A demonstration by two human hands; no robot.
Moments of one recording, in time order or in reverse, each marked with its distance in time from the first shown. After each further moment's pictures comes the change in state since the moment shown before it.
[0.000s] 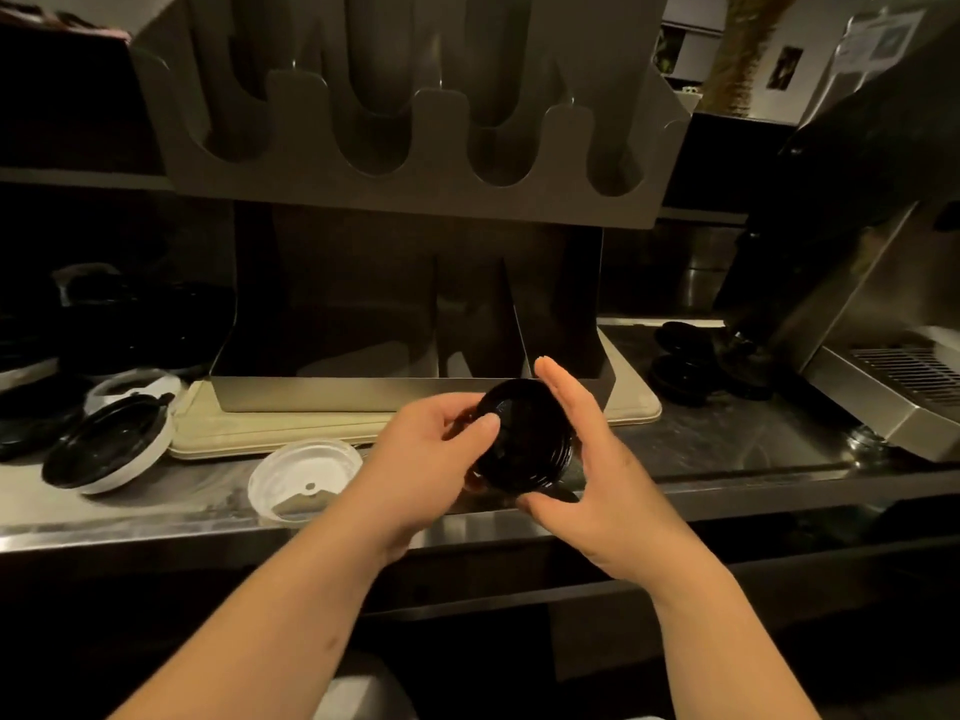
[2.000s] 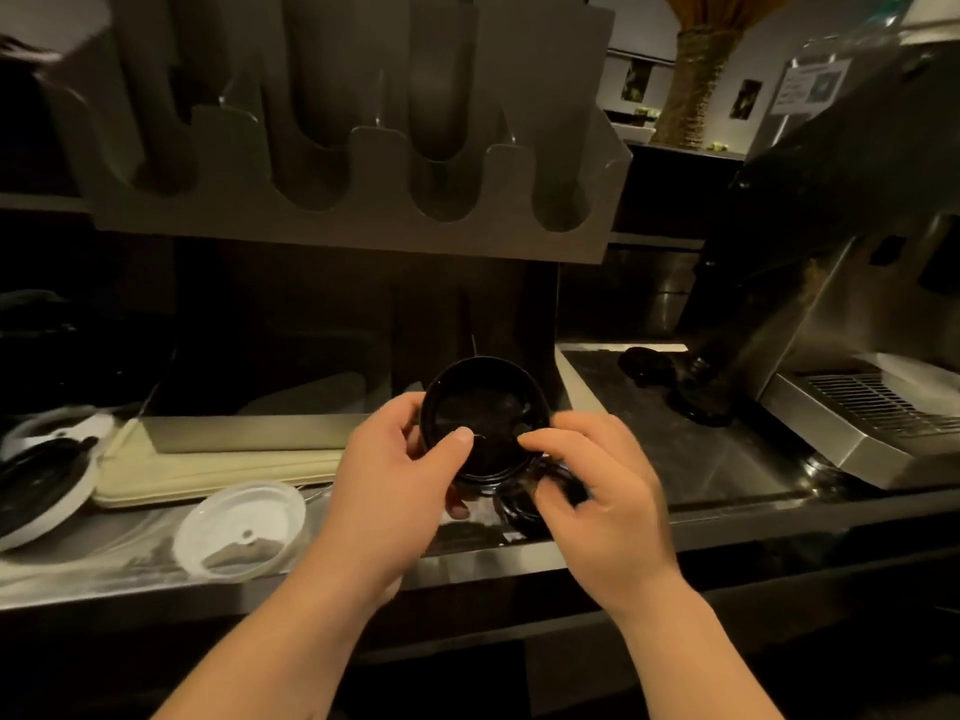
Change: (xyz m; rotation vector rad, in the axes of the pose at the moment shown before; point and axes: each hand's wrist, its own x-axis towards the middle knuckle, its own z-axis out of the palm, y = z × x) left_hand 0.000 0.033 0.029 -0.207 0.228 0.091; right_hand 0.007 0.020 -0.024 -0.257 0.538 -0.488
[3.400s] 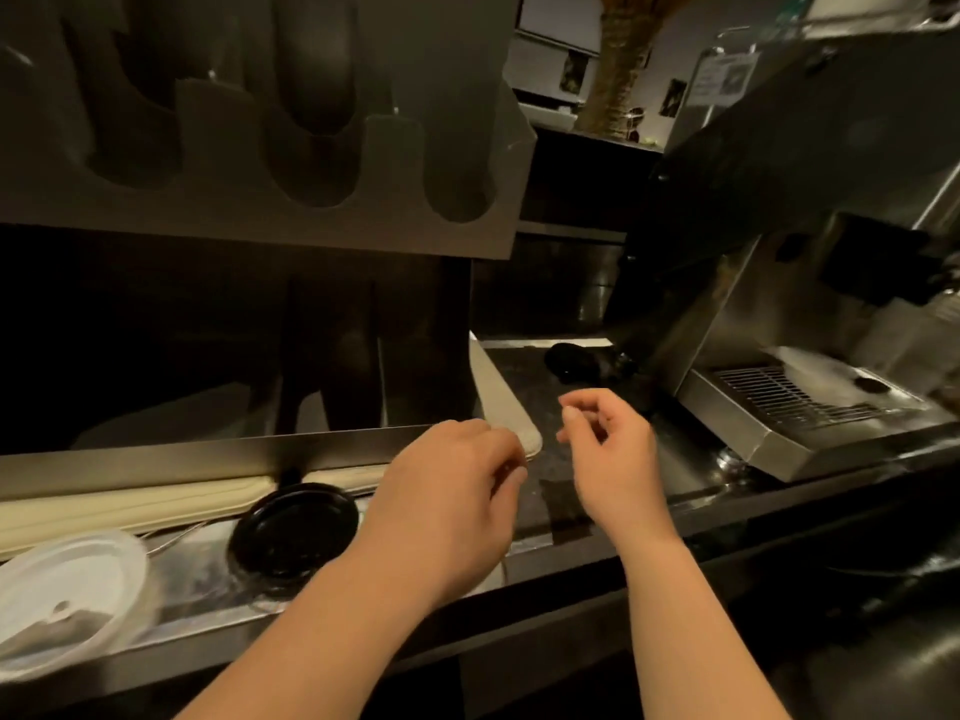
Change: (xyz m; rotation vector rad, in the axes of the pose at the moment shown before) left_hand 0.027 -0.012 0.086 0.752 -0.296 0.574; right_hand 0.017 0.096 -0.042 0.032 0.004 0.725
